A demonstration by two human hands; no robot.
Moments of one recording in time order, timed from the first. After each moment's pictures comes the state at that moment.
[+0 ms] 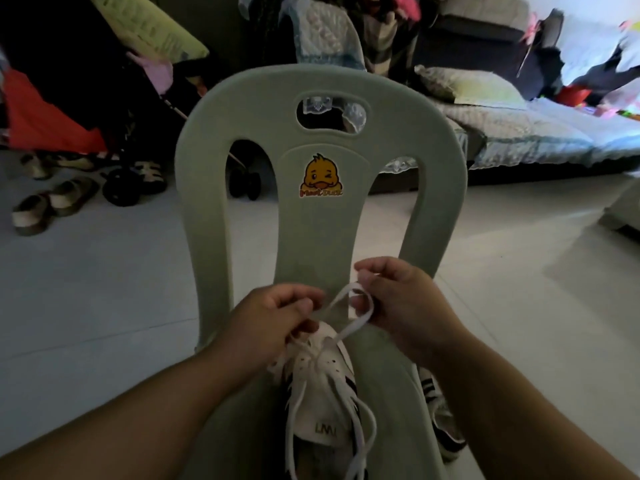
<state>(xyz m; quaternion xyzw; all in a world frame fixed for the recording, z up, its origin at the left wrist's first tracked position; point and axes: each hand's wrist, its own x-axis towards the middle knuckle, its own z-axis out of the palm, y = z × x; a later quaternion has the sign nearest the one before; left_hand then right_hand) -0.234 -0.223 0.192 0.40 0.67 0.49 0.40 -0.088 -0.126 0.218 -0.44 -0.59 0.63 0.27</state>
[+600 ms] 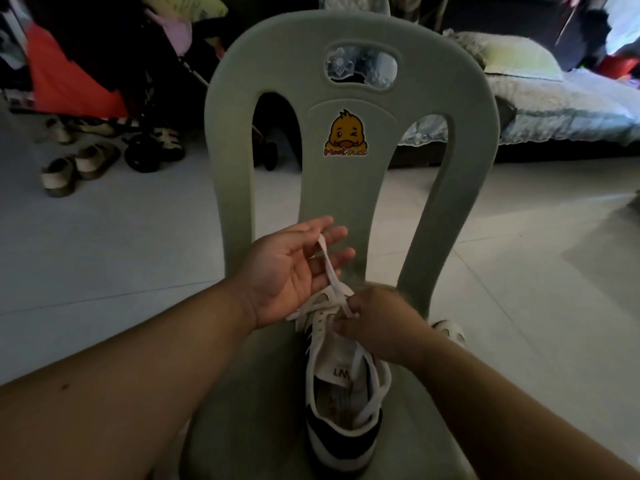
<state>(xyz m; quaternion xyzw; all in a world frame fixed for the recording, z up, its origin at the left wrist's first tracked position) -0.241 -0.224 0.201 0.17 0.42 0.65 0.61 -0.099 -0.160 0.169 -0.44 -0.85 0.28 -0.09</state>
